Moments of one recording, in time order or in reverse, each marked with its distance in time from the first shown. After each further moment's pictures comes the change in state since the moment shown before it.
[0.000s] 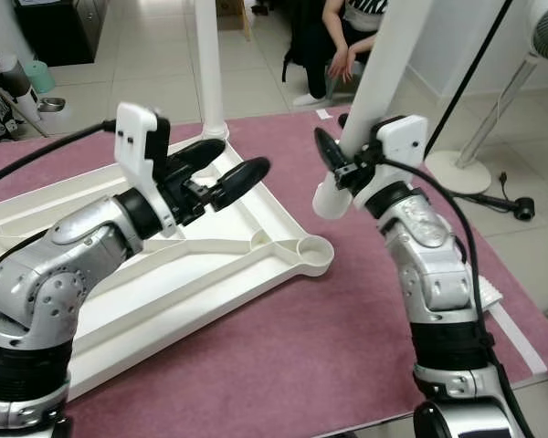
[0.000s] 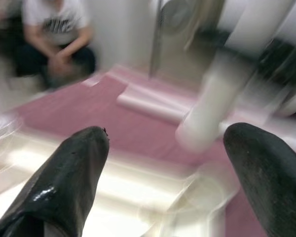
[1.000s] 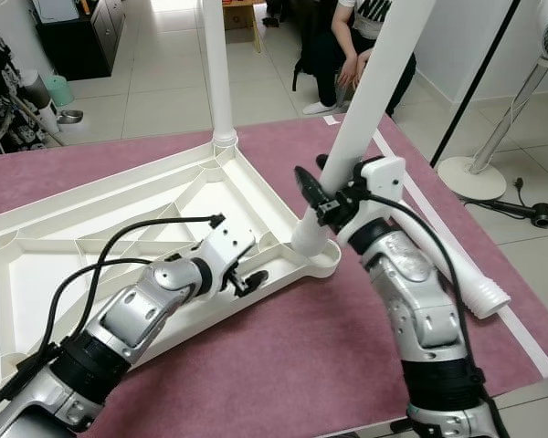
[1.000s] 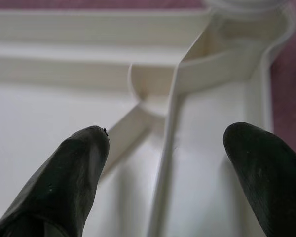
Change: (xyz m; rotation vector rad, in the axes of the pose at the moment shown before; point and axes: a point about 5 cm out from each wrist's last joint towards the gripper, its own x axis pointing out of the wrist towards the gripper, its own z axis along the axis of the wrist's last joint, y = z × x) left arm 0.048 -0.026 -0.080 0.041 0.263 -0.066; right arm -0.020 0.022 -0.017 0.068 0.096 0.068
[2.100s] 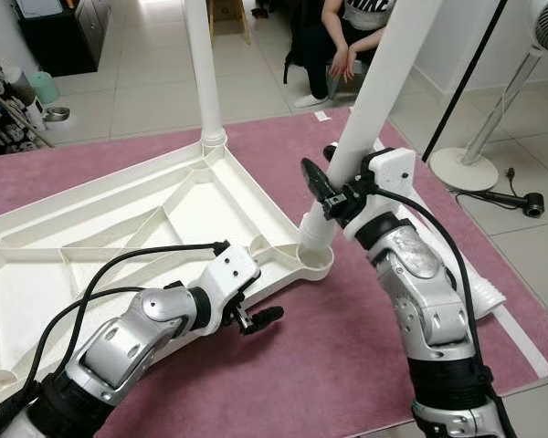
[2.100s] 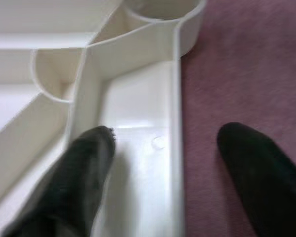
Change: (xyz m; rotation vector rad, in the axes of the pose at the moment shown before) left arm -0.012 -0.030 -0.020 0.054 0.066 -0.112; right arm 0.001 0.003 -0.001 0.027 0.013 0.008
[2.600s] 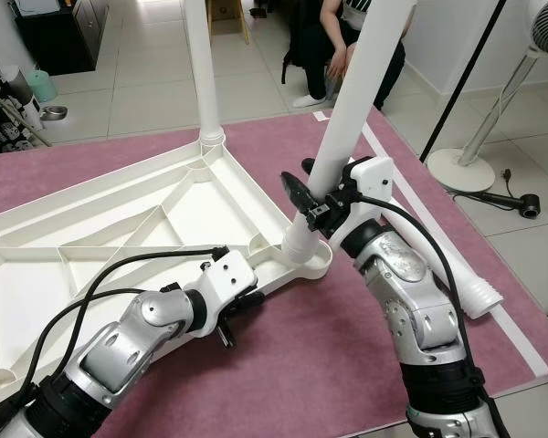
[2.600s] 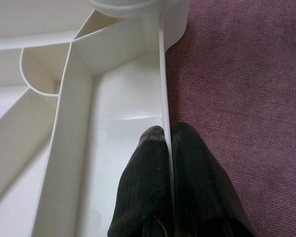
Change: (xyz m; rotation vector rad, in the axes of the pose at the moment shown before) left arm 0.000 -0.003 -0.007 0.078 0.016 0.016; right arm -0.001 0.015 -0.010 0.038 0.049 0.091
